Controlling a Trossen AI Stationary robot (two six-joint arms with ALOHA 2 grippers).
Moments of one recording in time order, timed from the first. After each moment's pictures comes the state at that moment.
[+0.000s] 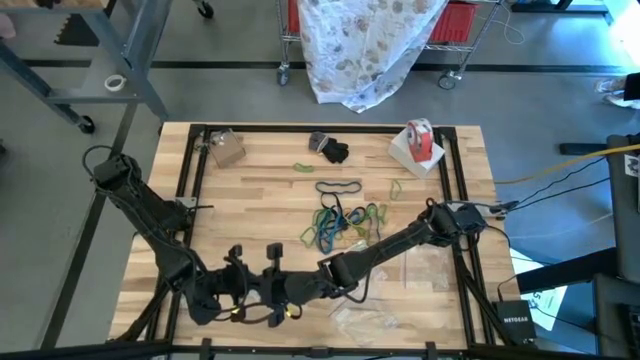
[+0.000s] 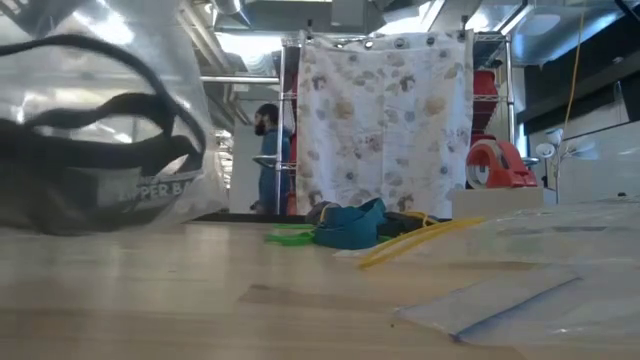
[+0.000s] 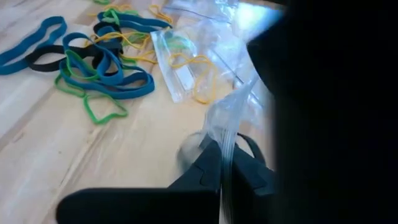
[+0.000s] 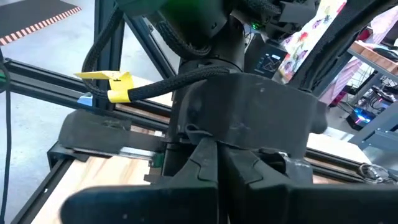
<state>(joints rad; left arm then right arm) -0.88 1.45 0.89 -0.30 -0.83 -0.85 0.44 2.30 2.04 -0.01 0.43 -0.19</state>
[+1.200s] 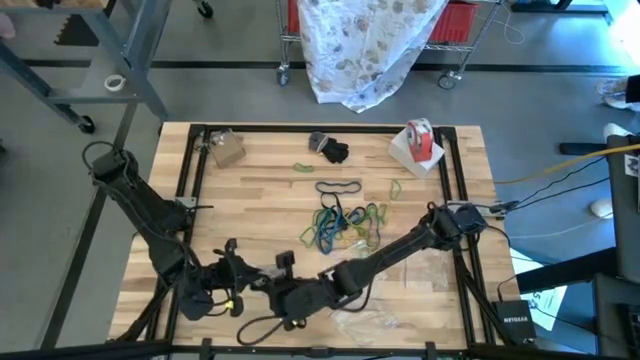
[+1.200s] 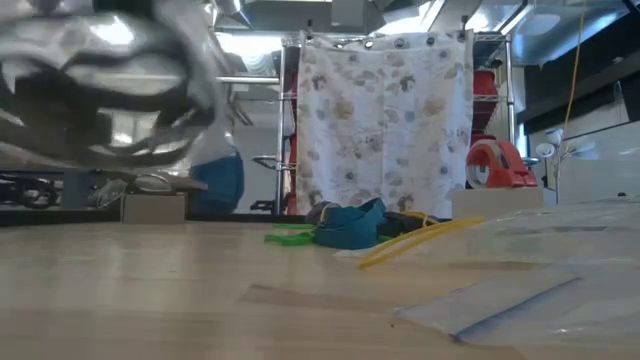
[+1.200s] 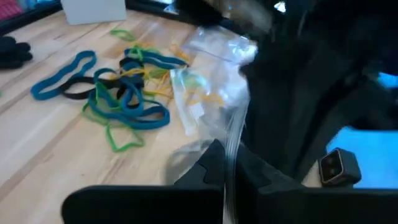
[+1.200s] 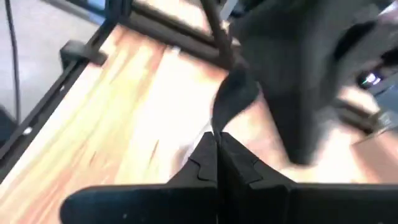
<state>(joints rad) -0.91 1.36 0.89 -0.29 -0.96 -0.85 0.48 2.30 2.04 -0.34 0.48 -0.12</state>
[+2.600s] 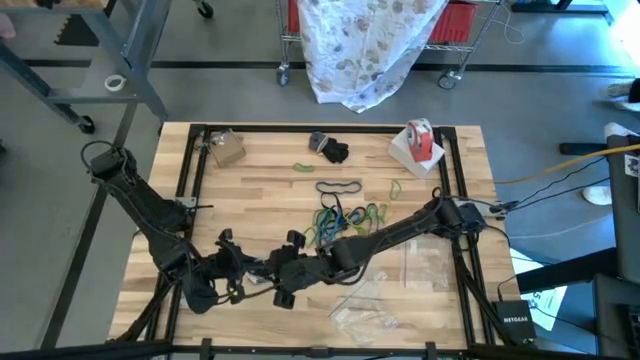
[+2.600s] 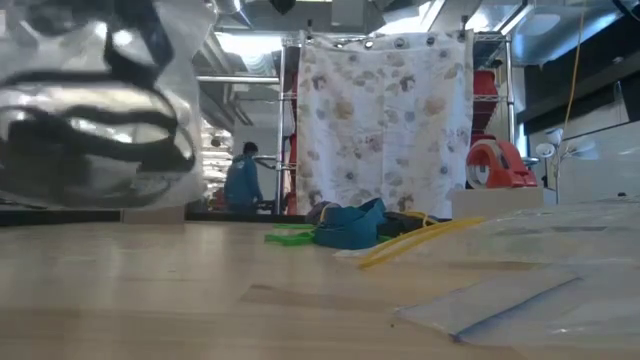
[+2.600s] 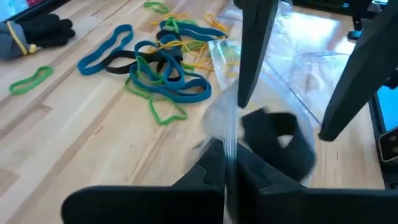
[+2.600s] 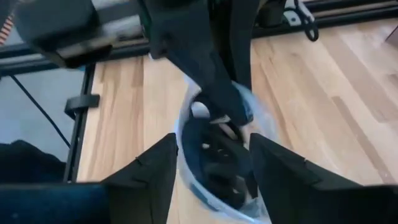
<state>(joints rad) -0.88 1.34 0.89 -0.53 -0.92 -0.96 0.39 2.23 2.04 -0.49 0.34 0.41</state>
